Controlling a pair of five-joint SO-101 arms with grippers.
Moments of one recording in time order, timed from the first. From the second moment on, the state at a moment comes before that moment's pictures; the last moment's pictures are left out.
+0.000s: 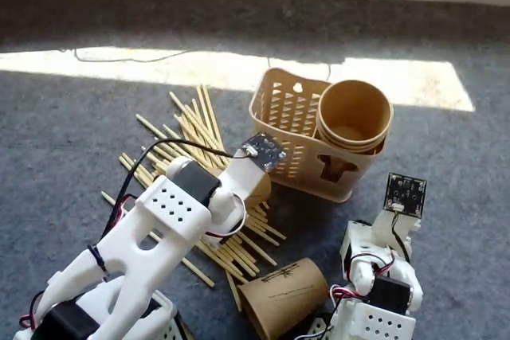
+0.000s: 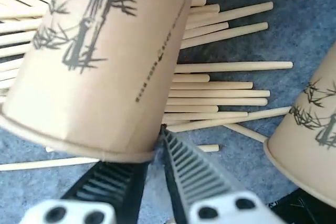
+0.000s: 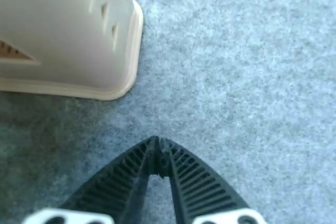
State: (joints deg) left arm 29.8 -29.1 41.5 82.1 -2.1; right arm 12.1 -104.9 95.7 68.8 5.1
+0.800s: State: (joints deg) left arm 29.8 -31.0 25.0 99.6 -9.8; right arm 12.1 -104.9 95.7 68.8 5.1
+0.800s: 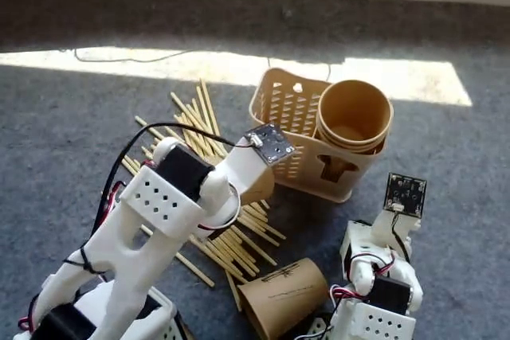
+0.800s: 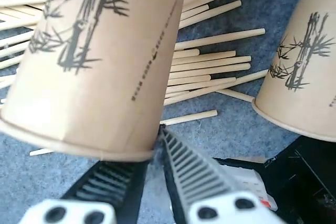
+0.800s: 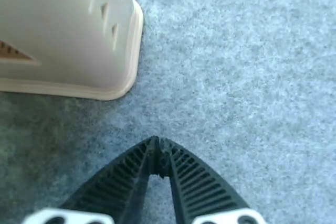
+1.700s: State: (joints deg) left arm 29.6 -53.2 10.2 96.1 -12.7; right arm 12.1 -104.9 95.7 68.8 5.1
